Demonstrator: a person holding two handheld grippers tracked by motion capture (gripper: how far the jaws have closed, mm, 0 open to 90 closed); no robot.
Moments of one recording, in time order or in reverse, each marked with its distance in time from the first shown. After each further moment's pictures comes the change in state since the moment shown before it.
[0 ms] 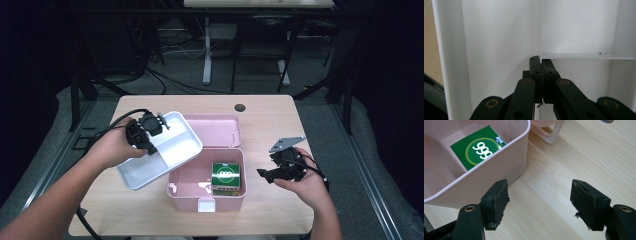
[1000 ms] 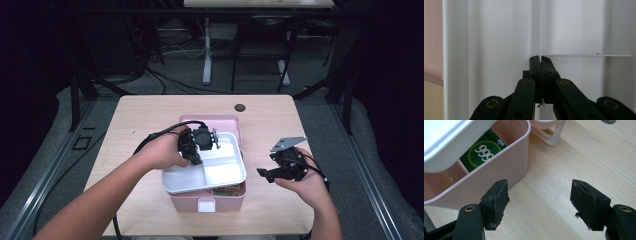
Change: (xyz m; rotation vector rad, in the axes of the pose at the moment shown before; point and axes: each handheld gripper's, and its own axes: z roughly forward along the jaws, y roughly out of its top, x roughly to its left) left arm -0.066 0.080 0.024 -0.026 -0.101 0.368; right arm -0.003 -0.002 0.000 -0.018 0.020 0.015
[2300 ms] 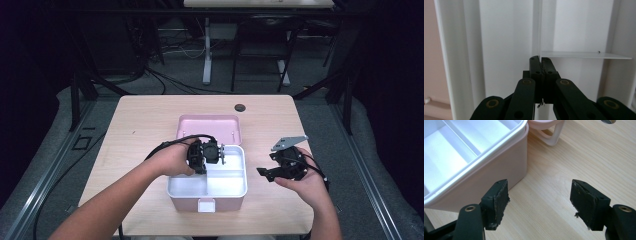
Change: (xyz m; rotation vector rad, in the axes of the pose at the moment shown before) left arm -0.005 0.007 0.048 0.044 -0.025 0.141; right arm -0.002 -0.001 0.002 -0.013 0.000 0.017
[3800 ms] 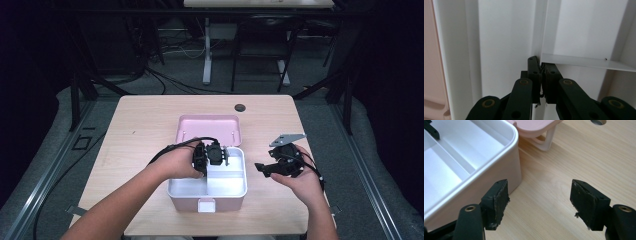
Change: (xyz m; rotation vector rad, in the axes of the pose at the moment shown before) left arm 0.000 0.009 0.012 0.064 -0.005 -0.052; right arm -0.002 0.006 0.007 -0.025 -0.034 0.062
